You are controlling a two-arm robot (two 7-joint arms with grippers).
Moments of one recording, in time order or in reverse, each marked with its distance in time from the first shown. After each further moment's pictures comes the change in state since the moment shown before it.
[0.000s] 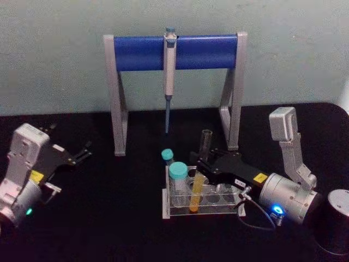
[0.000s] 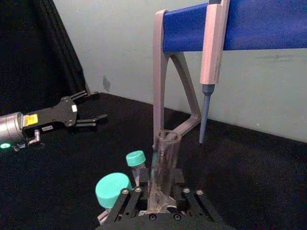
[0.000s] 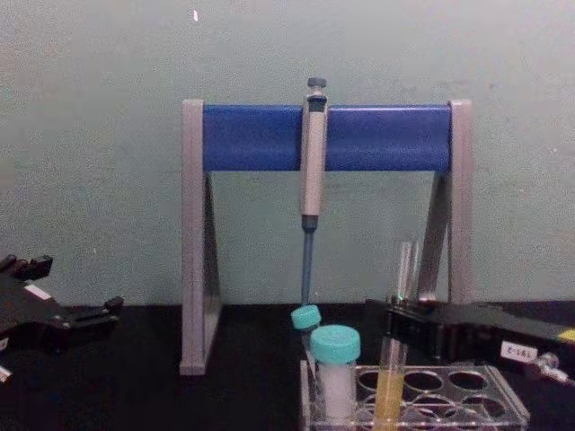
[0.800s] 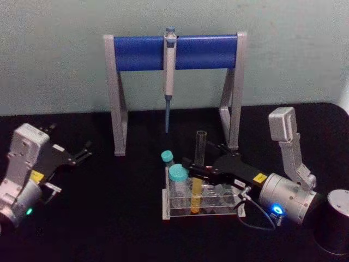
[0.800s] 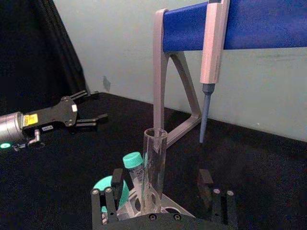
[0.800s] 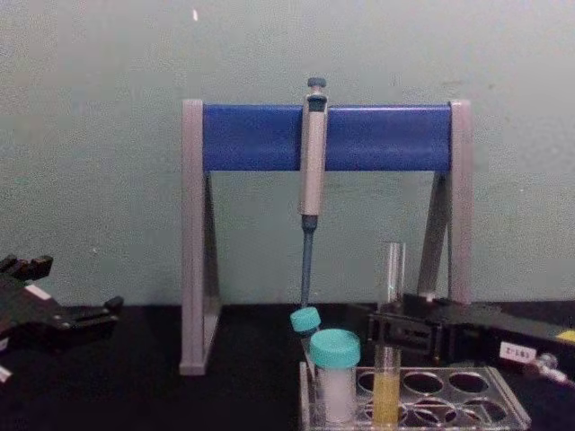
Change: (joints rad) left arm 0.000 0.000 0.000 0.000 0.000 0.000 0.000; right arm 0.002 -0.001 -0.002 0.003 0.001 0.001 0.001
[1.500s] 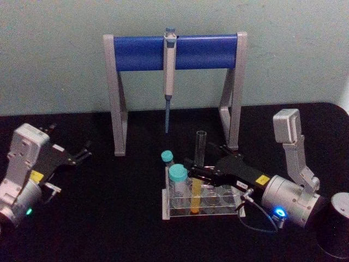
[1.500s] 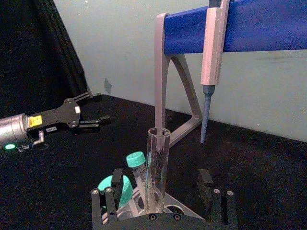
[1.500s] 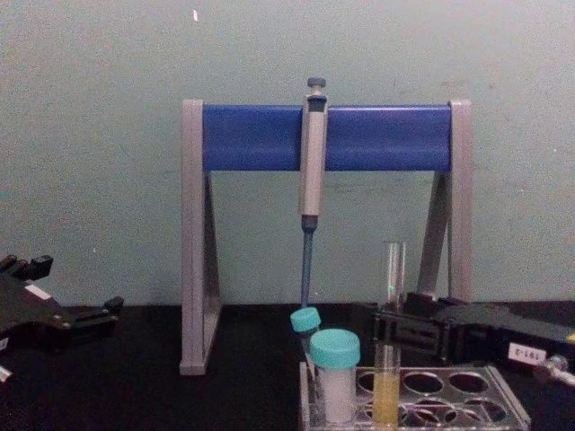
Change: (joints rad) left arm 0.000 0.000 0.000 0.000 0.000 0.000 0.000; right arm -0.026 0.009 0.014 -0.028 0.007 -0.005 -0.001
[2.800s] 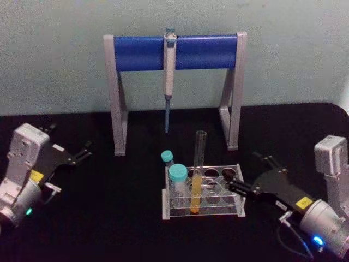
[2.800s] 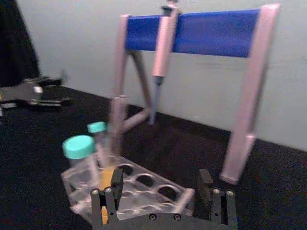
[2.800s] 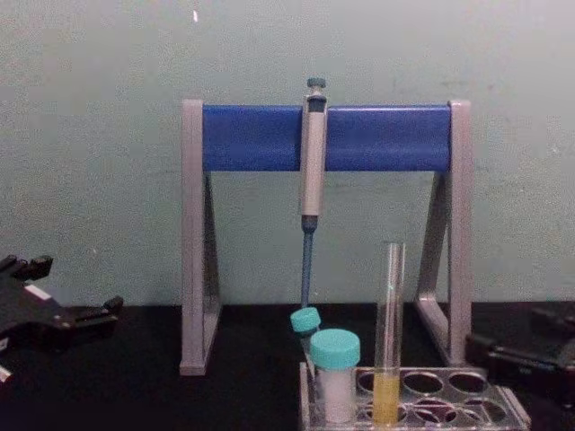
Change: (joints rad) left arm 0.000 0.000 0.000 0.000 0.000 0.000 0.000; right arm -0.219 0.143 0.074 -0.178 -0.082 -0.138 -0.197
